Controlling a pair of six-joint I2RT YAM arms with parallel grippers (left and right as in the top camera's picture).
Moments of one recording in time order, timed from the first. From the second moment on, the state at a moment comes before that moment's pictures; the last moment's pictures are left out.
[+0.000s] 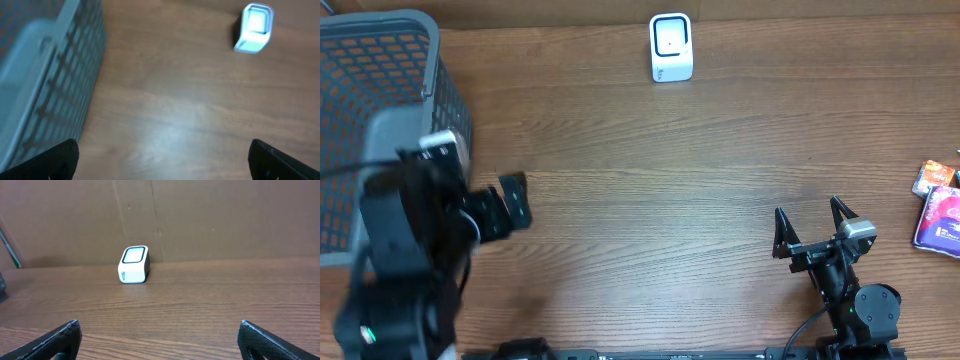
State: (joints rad) left arm 0.09 0.87 1.32 -1.15 0.05 -0.15; right arm 0.11 0.01 0.02 -0.03 -0.12 0.14
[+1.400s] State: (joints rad) left arm 0.09 0.02 0.01 -0.05 0.21 -0.02; right arm 0.11 0.01 0.02 -0.03 -0.12 0.14
